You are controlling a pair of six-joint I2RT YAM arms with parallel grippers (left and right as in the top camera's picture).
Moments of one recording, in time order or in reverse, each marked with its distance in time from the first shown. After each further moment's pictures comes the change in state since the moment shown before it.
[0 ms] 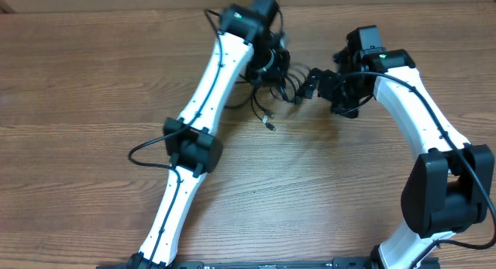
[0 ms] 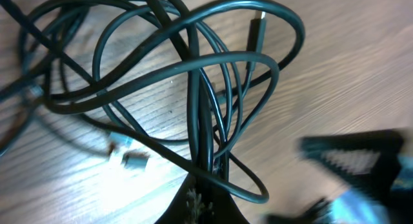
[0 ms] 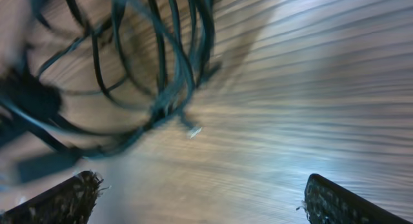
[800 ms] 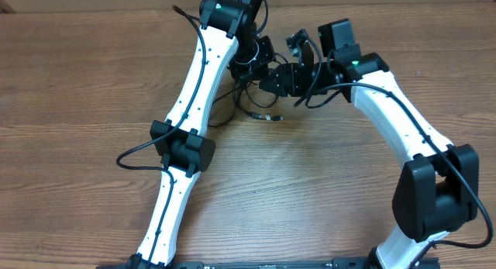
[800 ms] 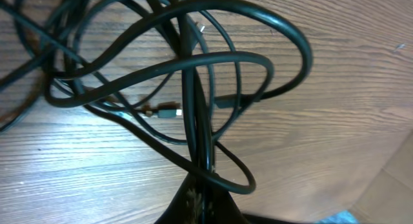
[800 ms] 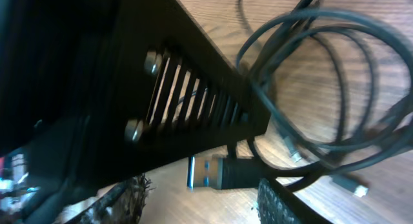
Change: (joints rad) left arm 0.024 -0.044 0.016 -0.076 -0.095 -0.319; right arm 0.128 0.000 0.000 0.322 -0.279 -0.174
